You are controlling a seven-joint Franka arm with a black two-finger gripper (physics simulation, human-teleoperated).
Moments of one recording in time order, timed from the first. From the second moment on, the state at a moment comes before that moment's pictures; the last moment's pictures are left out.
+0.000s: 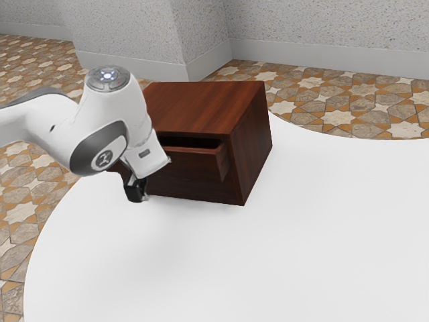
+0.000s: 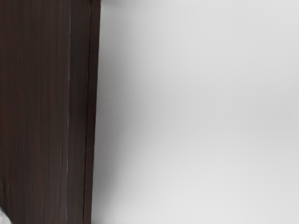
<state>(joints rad) -0.14 -0.08 0.28 -1.97 0.39 2.16 1.11</state>
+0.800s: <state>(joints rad) -0.20 -0.14 0.34 -2.03 0.40 2.16 1.10</state>
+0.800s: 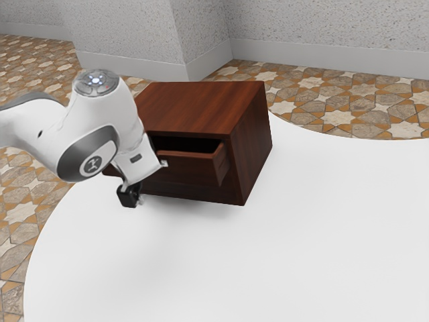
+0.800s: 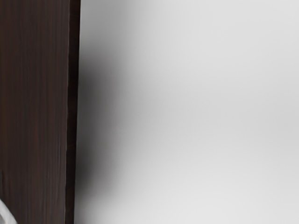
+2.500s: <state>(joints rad) -0.26 -0.45 0.36 -2.31 0.48 2.16 1.10</state>
